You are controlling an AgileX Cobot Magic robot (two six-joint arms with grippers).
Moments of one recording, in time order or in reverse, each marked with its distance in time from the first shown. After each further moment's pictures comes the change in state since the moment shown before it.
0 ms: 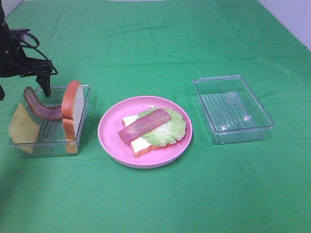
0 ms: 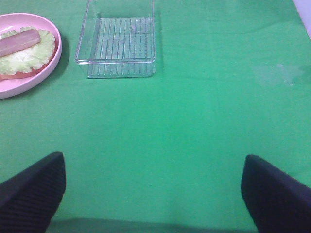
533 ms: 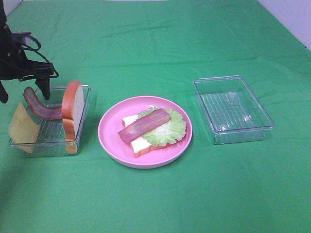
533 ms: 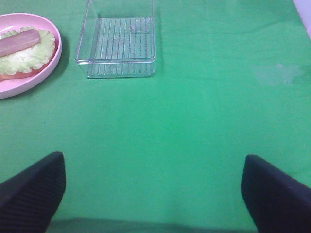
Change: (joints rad) left arm 0.000 0.014 0.000 -0.011 0.008 0.000; right arm 0.000 0.000 0.000 0.000 0.000 0.000
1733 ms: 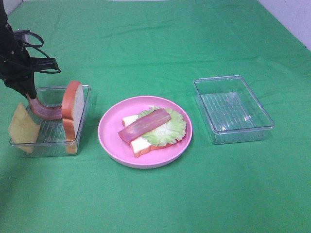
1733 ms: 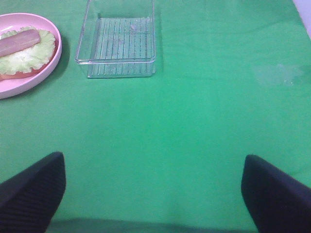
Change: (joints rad) left arm 0.000 0.000 0.000 -0.046 -0.037 -0.067; right arm 0.000 0.000 0.000 0.000 0.000 0.000
